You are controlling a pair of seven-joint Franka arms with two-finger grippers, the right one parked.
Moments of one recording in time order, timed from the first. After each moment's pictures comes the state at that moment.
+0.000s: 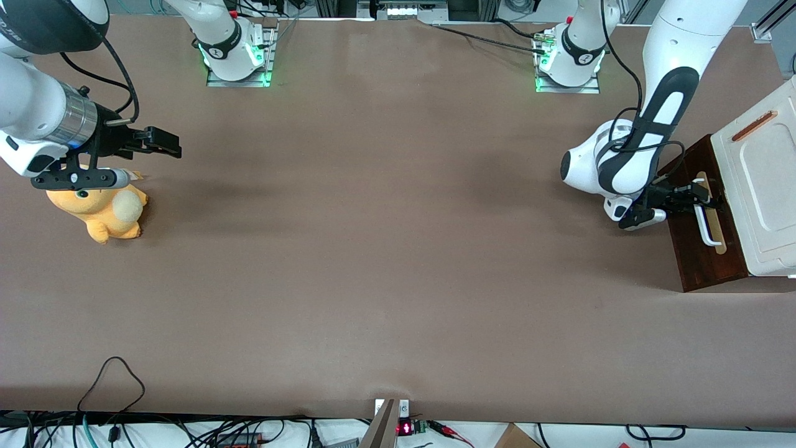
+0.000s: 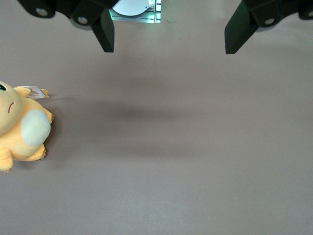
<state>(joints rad) 0.04 0.42 -0.14 -2.32 1.65 1.69 -1.10</state>
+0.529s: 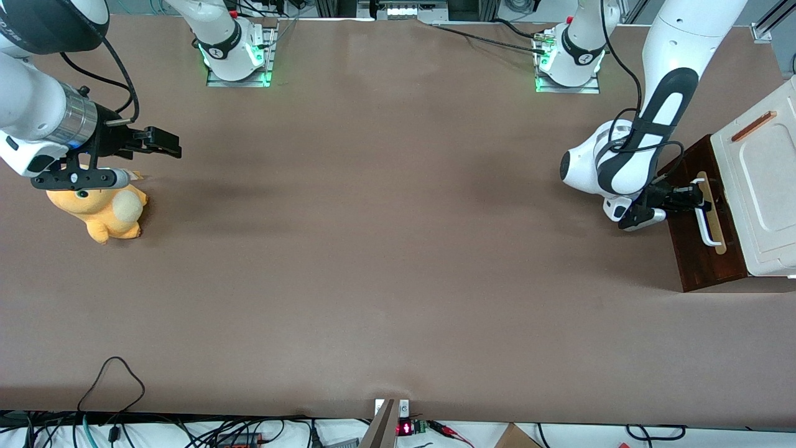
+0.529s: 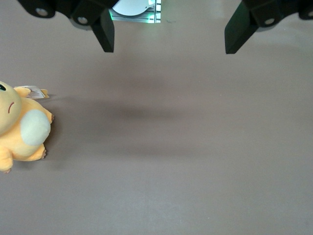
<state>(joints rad) 0.04 0.43 -0.14 -2.32 1.66 1.69 -1.13</state>
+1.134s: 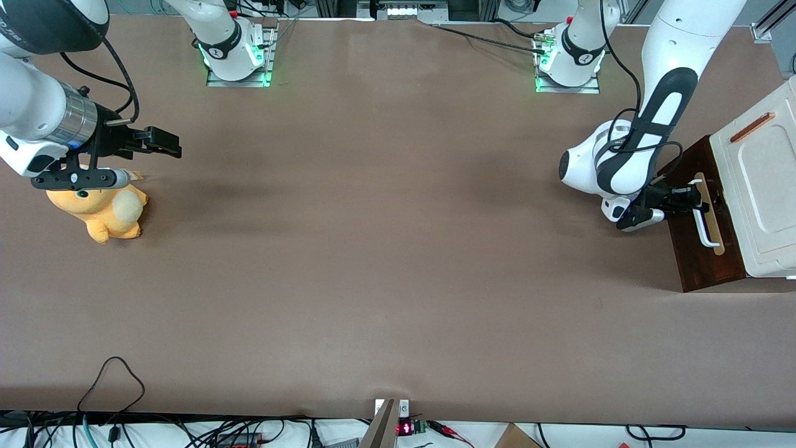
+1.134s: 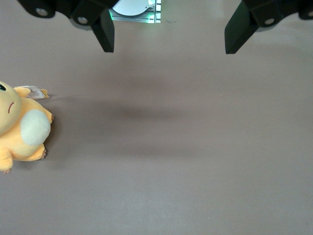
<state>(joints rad) 0.03 0.43 -0.14 -2.31 1.64 1.71 -1.14</state>
